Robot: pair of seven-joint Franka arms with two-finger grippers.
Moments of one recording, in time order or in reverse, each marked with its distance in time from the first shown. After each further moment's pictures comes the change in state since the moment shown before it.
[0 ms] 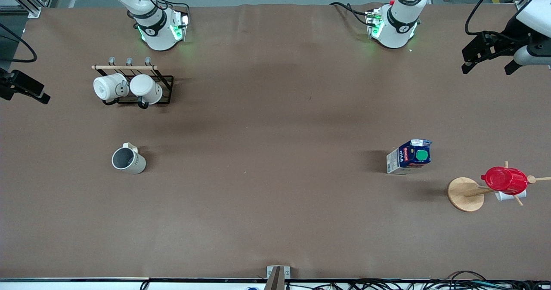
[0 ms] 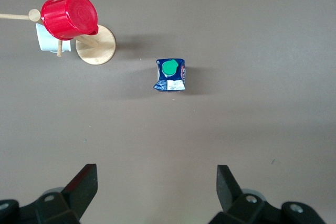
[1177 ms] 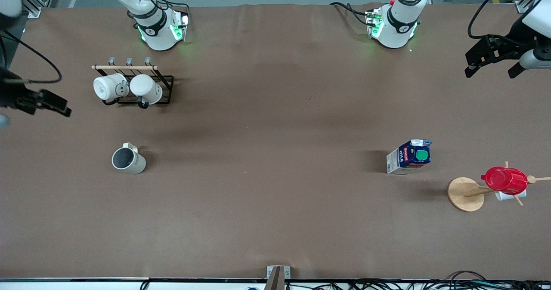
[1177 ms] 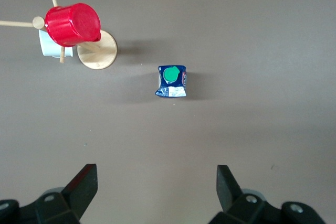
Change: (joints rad) left arm 0.006 0.042 0.004 0.054 0.000 0.000 0.000; right arm 0.013 0.079 0.008 -0.121 -0.008 0.169 -0.085
